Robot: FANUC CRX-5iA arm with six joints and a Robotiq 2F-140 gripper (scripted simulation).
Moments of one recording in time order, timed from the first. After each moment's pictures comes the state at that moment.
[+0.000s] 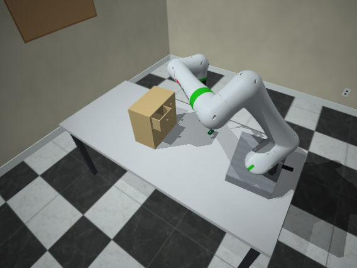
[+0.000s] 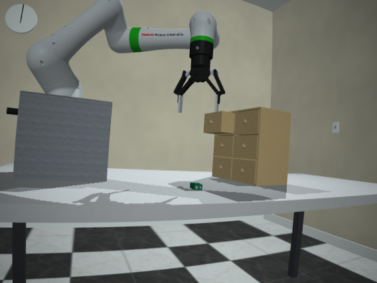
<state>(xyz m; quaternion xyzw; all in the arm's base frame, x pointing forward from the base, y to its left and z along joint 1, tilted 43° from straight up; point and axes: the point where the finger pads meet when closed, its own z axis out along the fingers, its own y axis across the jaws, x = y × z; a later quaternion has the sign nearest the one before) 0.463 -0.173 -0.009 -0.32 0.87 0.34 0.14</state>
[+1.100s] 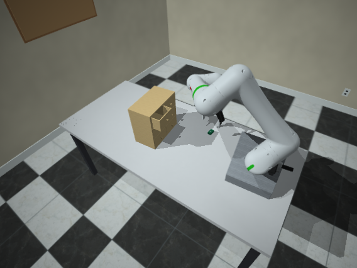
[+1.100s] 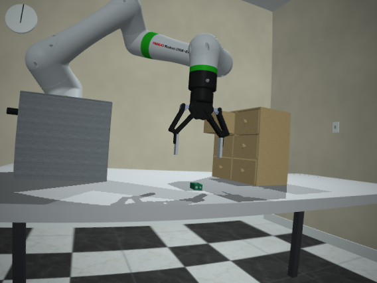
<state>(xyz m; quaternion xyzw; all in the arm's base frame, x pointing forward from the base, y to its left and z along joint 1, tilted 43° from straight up) 0.405 -0.152 -0.215 -0.57 0.73 0.28 0.24</state>
